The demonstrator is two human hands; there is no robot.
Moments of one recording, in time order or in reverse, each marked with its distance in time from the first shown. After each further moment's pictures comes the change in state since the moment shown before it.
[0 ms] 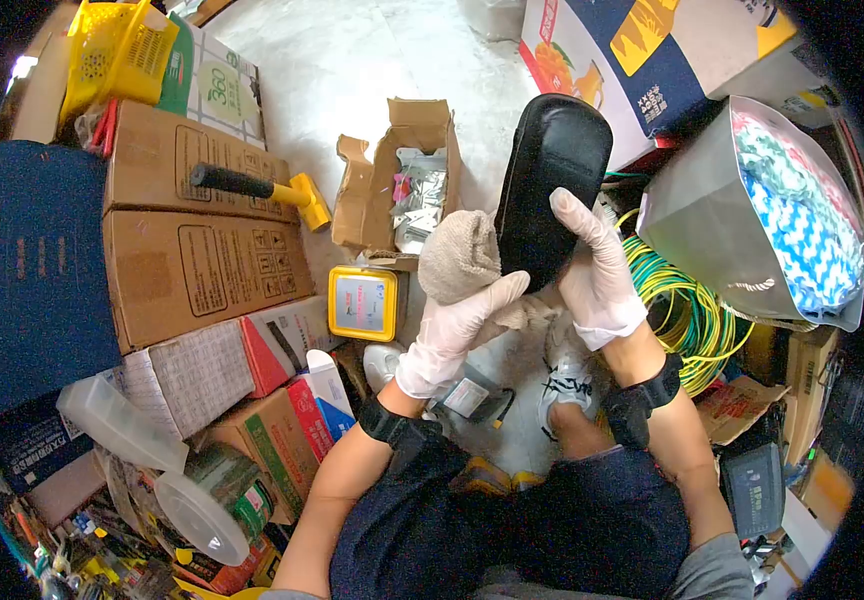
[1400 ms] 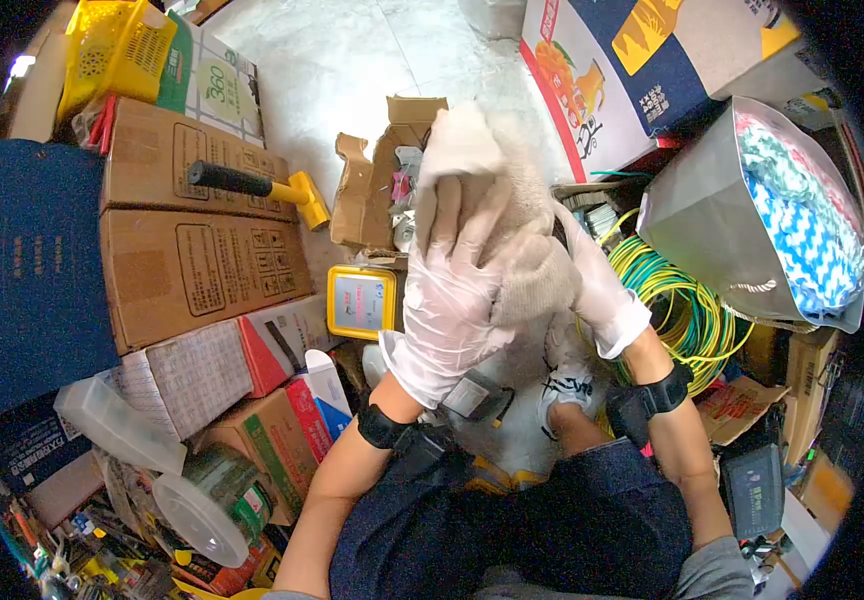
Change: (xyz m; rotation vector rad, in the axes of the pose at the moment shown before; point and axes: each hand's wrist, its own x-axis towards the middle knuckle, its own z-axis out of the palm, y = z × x) left_hand -0.011 0.049 0.014 1.575 -0.052 0.795; right_hand 0.008 0.007 -0.042 -0.759 -0.242 0.027
